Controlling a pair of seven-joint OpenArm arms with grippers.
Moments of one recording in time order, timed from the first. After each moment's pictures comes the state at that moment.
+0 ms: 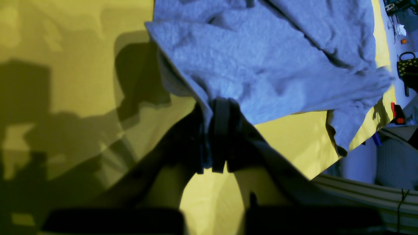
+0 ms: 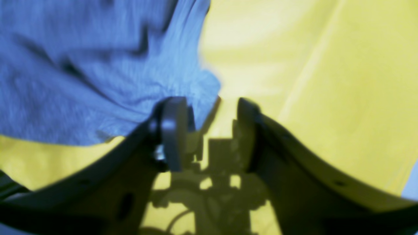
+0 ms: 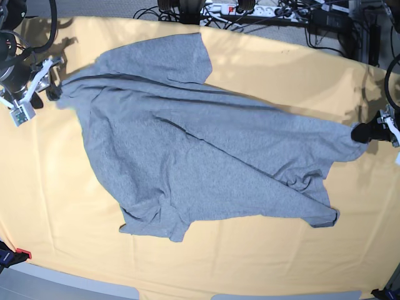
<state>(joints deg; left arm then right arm) -5.0 -47.1 -20.1 65.2 -87.3 -43.0 81.3 -22.0 23.4 36.0 119.7 40.5 40.0 -72.7</state>
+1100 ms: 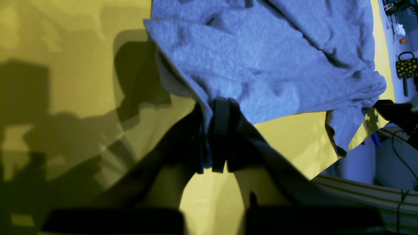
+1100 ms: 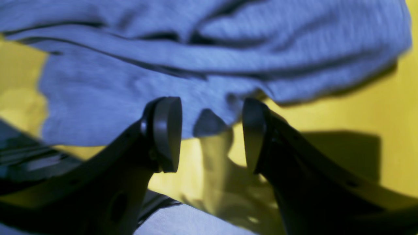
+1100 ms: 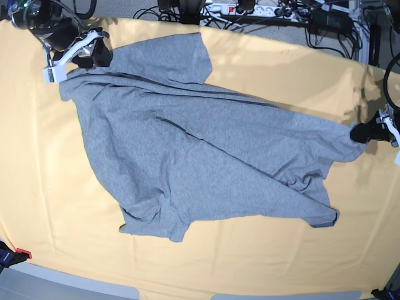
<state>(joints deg) -5.0 -46.9 -20.1 65.2 -87.3 -43.3 81.2 -32.0 -0.4 36.1 119.7 41.3 31.4 -69.4</state>
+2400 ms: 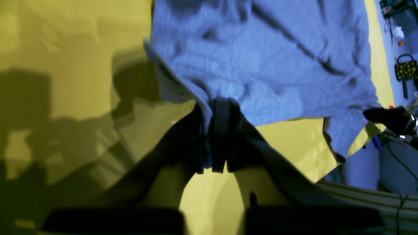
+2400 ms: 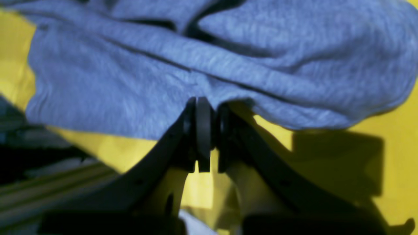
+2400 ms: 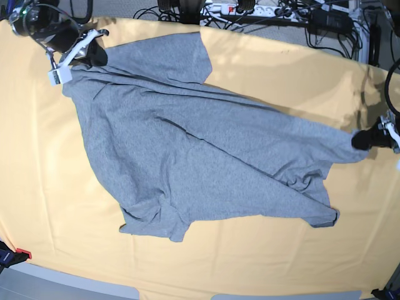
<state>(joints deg) -7.6 -47.0 -20.1 65.3 -87.5 -43.3 81.2 -30.2 6.3 34.1 113.6 49.2 41.5 -73.5</state>
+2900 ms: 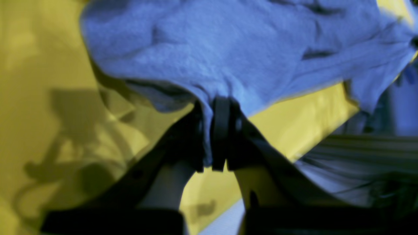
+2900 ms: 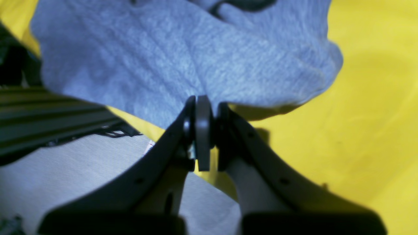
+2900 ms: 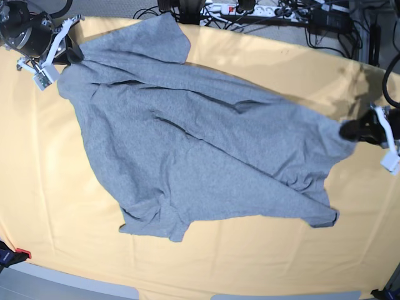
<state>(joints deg) 4.2 -49.9 -19.8 92.6 -87.3 -40.7 81.2 -35.6 21.8 34.6 128.3 53.9 41.6 -80.1</state>
